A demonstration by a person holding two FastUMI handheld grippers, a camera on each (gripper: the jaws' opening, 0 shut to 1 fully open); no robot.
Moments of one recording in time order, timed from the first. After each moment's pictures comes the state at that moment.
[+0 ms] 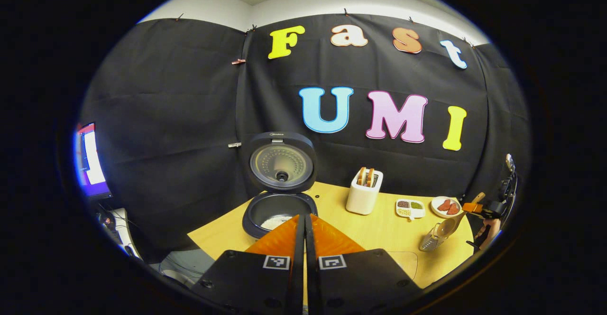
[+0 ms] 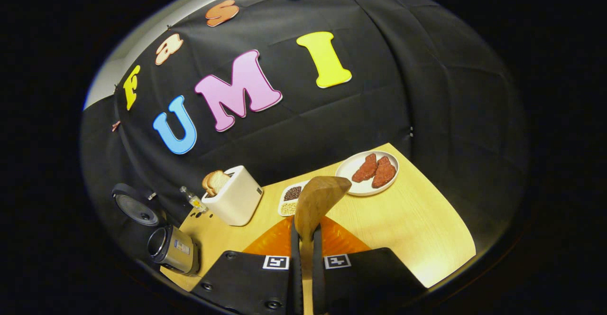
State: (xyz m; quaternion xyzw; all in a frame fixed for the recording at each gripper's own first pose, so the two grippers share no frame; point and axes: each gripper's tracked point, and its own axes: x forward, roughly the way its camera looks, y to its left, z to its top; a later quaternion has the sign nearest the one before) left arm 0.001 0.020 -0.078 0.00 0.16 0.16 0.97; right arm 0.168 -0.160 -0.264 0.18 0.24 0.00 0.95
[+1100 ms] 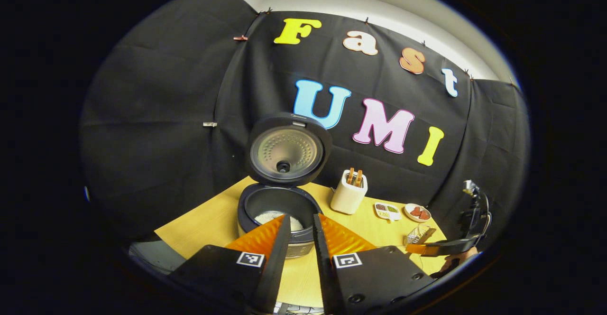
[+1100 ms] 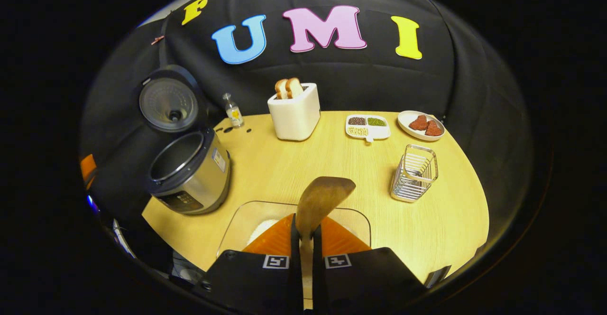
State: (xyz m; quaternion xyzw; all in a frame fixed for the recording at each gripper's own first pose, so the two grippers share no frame) left arm -0.011 0.142 -0.126 -0.11 0.16 0.05 0.98; right arm 0.013 0.075 -0.355 0.00 0.40 0.07 0.92
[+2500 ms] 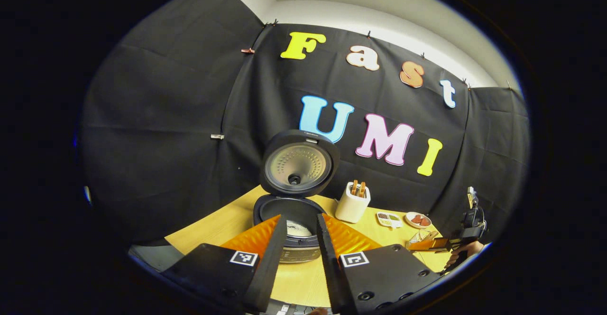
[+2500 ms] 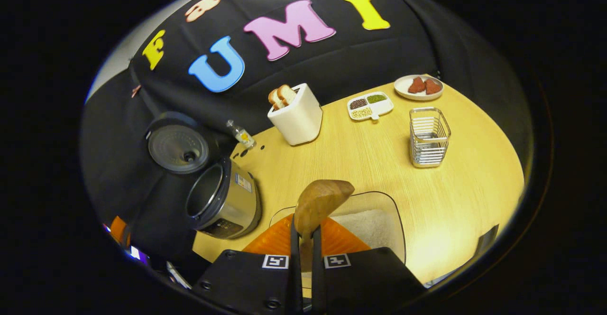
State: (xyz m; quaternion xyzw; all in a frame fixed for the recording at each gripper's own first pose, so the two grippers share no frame) left arm -0.038 0.170 -0.101 -0.10 0.10 0.05 0.99; right arm 0.006 0.090 -0.321 0.25 0.39 0.05 0.89
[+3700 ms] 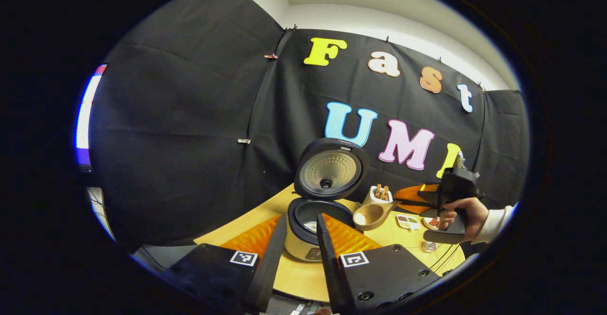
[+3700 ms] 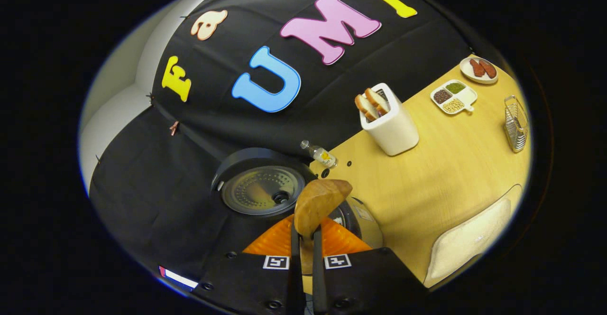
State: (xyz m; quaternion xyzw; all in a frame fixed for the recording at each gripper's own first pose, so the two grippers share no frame) left arm -0.080 0.239 -0.098 -0.10 0.10 0.12 0.98; right arm 0.111 0.320 -0.231 0.35 0.34 0.16 0.86
